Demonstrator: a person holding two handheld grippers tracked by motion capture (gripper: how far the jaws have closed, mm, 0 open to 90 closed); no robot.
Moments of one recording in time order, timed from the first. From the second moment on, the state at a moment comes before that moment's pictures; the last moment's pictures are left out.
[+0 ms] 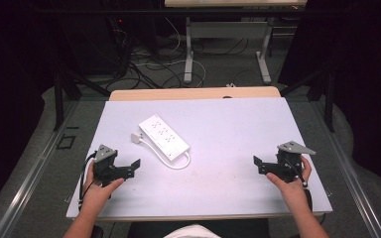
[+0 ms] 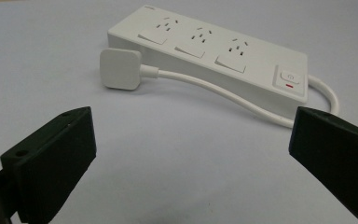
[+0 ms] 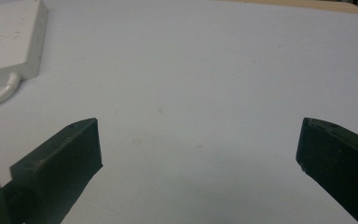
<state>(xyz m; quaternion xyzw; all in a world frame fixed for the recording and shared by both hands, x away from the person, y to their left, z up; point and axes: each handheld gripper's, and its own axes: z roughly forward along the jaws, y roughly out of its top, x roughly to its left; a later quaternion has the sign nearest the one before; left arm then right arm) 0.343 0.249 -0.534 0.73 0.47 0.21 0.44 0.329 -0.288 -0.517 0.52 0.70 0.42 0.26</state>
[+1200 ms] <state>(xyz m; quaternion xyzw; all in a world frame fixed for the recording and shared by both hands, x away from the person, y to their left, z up) 0.334 0.235 -0.531 0.76 0.44 0.19 0.43 0.331 -0.290 -0.530 0.52 0.69 0.41 0.29</state>
